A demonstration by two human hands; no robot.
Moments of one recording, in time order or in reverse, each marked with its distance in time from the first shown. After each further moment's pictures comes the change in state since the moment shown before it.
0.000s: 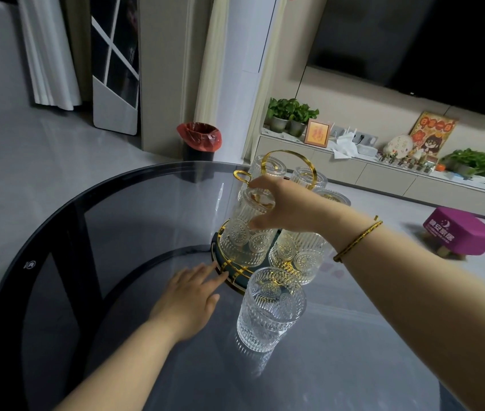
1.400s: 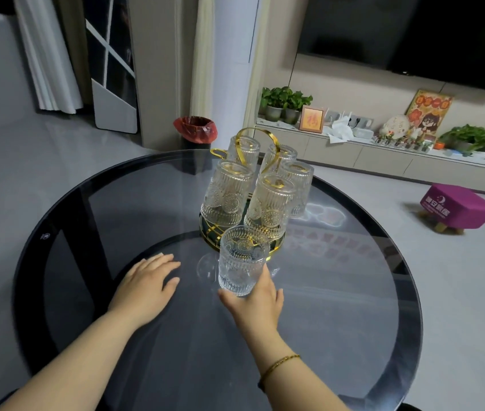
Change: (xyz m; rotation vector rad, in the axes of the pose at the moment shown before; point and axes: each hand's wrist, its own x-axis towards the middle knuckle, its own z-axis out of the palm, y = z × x) left_hand -0.068 0.001 0.002 -0.100 0.192 -0.173; right_hand -0.117 0.003 0.184 0.606 0.439 0.575
